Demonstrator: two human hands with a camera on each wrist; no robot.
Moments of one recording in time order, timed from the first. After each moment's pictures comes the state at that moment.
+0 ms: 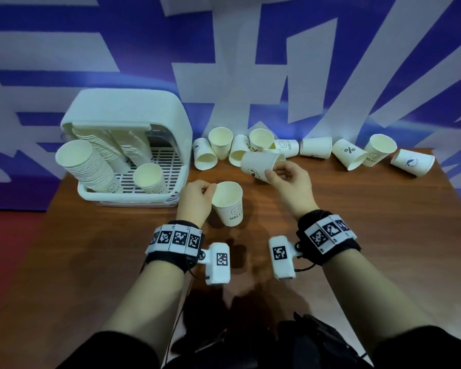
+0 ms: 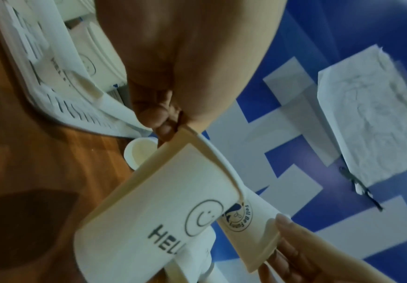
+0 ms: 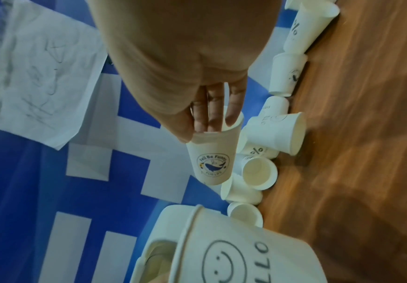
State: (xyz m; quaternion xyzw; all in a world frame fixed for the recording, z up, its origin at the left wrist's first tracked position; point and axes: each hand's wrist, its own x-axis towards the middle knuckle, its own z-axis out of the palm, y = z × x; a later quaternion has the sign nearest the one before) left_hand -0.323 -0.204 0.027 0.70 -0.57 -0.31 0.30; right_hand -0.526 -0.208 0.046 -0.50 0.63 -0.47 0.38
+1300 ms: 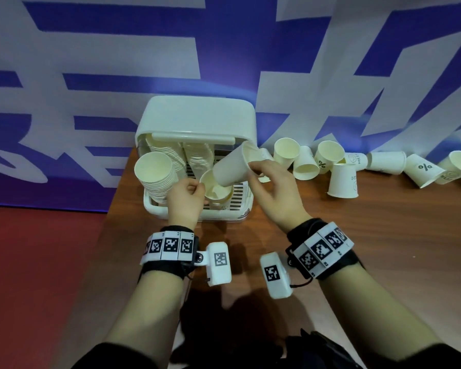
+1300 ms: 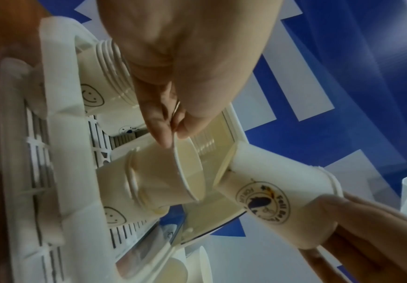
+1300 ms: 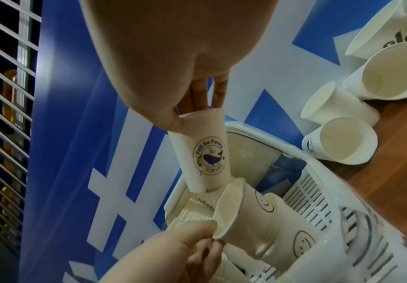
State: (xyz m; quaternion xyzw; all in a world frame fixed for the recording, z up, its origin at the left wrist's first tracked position) left_hand -0.135 -0.255 0.024 0.73 -0.45 -0.34 0.39; right_hand -0.317 -0.247 0.063 -0.72 0.46 -0.46 0.23
